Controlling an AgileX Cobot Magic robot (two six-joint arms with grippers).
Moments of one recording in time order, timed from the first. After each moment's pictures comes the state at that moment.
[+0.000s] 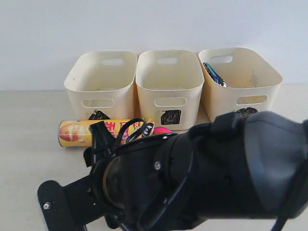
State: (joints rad) left arm 0.03 0.00 0.00 0.00 0.31 0.00; right arm 1.18 1.75 -1.07 -0.94 0.44 -0.21
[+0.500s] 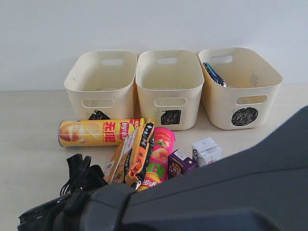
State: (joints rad) left arm 0.03 0.00 0.00 0.00 0.31 0.00; right arm 1.30 2.13 -1.39 -0.98 0.86 -0.12
